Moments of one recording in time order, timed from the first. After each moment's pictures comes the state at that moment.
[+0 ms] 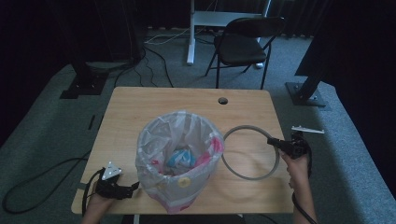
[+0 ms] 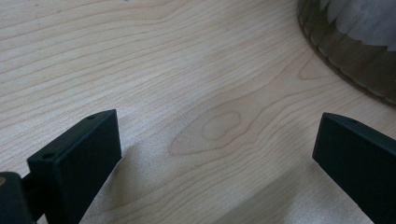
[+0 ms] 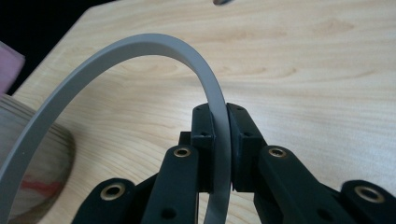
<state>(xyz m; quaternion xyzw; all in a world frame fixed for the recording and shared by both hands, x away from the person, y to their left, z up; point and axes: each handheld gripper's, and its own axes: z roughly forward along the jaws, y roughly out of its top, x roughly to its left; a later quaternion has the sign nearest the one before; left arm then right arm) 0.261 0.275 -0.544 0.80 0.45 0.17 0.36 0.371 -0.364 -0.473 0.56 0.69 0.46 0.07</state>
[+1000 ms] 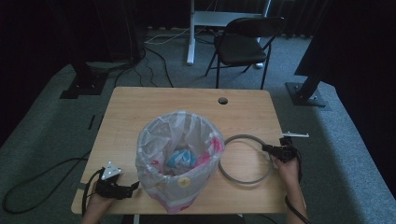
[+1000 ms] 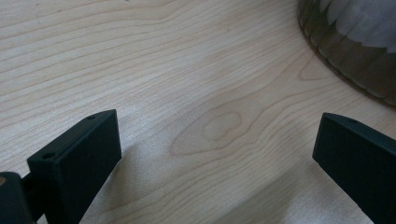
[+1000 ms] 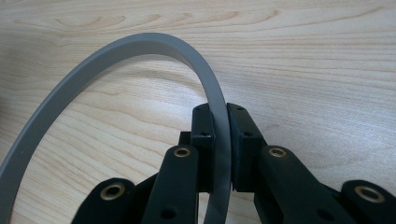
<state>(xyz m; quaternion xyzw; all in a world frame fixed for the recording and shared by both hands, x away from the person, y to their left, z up) 0.262 0.276 -0.544 0.80 0.46 0.17 0.36 0.387 -0.353 -0.524 0.58 0.71 0.39 0.08</state>
